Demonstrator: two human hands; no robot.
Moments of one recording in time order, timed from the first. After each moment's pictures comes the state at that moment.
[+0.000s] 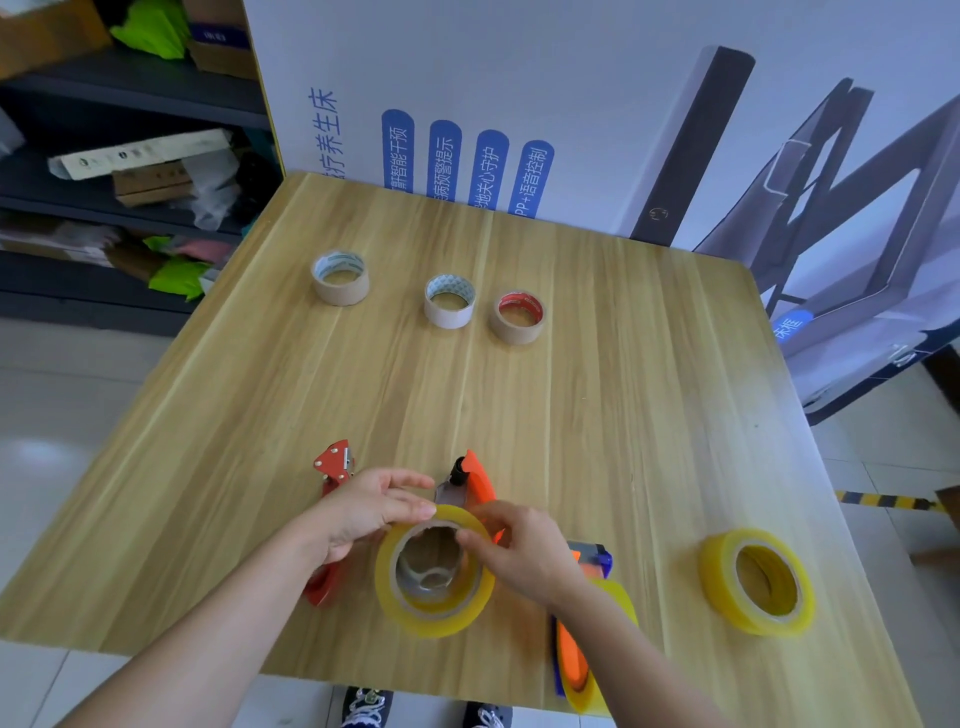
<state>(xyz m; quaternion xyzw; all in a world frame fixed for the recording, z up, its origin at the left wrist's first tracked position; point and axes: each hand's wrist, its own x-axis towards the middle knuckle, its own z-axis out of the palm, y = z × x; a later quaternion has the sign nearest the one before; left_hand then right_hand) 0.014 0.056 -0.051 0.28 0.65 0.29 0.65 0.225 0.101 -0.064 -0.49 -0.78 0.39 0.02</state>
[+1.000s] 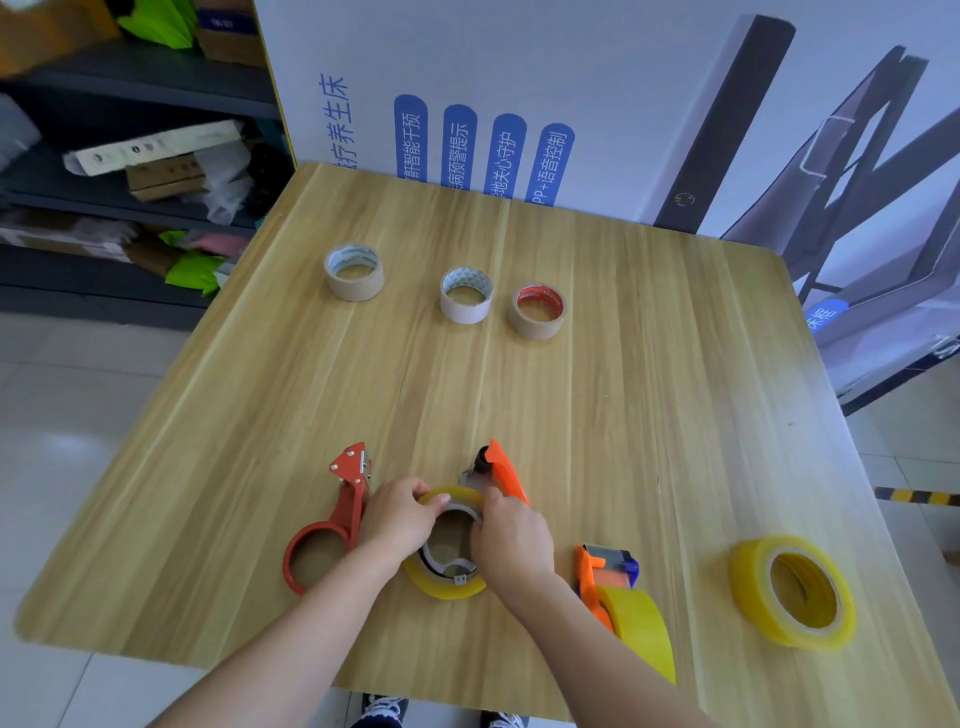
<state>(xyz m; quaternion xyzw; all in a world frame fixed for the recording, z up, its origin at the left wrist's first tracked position) 0.044 0.066 -0.087 0.30 0.84 0.19 0.41 0.169 0.099 -0.073 -0.58 -0.77 0.24 -0.12</state>
